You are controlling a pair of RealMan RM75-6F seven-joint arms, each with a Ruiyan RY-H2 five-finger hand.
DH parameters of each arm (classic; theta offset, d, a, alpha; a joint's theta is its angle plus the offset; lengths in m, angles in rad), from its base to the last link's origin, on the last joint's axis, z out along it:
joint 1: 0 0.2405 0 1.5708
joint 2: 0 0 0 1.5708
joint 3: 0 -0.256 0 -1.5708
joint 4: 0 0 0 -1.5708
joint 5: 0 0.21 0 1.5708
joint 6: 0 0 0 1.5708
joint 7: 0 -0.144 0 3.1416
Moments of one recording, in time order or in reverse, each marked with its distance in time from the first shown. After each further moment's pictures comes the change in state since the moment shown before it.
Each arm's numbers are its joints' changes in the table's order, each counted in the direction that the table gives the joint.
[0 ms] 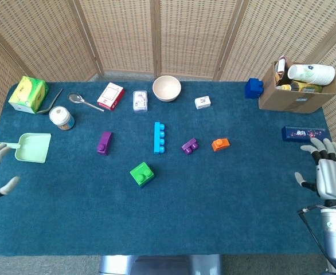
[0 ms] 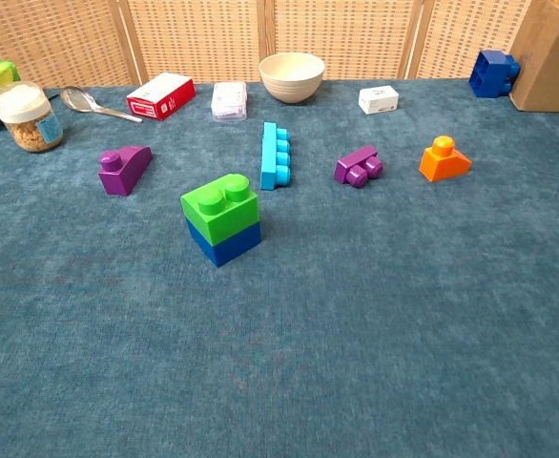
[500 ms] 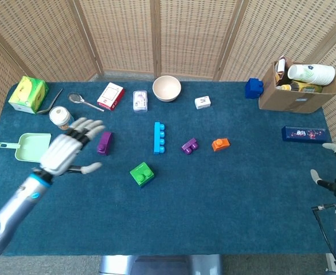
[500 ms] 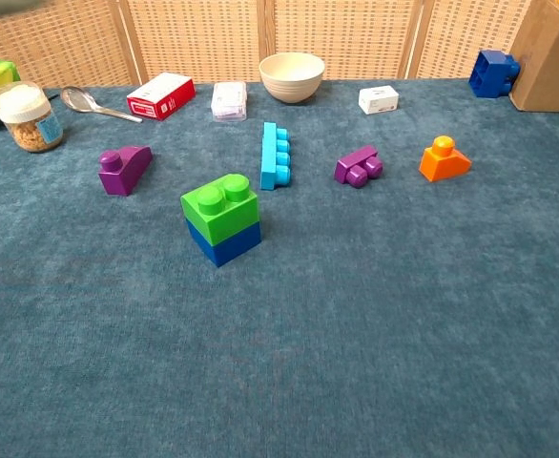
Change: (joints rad) left arm -0.382 0.183 0.120 -0.043 0.116 0.216 -0.107; right arm -0.037 -0.018 -0.063 0.009 0.087 -0.032 -0.073
